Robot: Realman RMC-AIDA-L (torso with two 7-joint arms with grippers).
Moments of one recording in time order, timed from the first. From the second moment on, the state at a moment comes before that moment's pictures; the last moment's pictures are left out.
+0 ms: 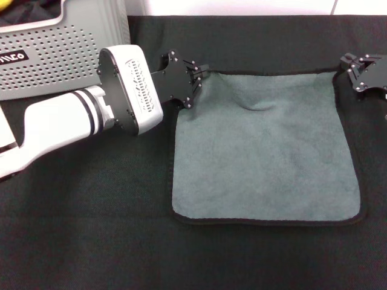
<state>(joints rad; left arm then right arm) -0.80 -2.11 0.91 0.11 1.37 0.91 0.02 0.60 2.03 -0.88 -0.31 -1.30 -0.98 0.62</state>
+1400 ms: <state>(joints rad) -0.83 -2.11 0.91 0.09 1.26 0.80 0.03 0.60 2.03 -0.90 -0.31 -1.24 -0.96 0.51</state>
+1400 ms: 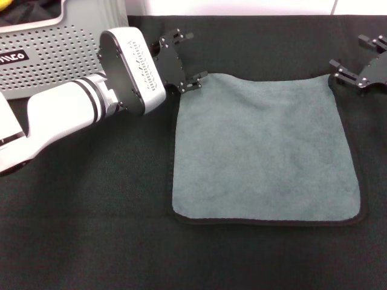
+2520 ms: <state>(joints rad) -0.46 -2.03 1.06 0.57 1.39 1.66 -1.13 0.37 1.99 -1.01 -0.76 -1.40 -1.81 1.16</state>
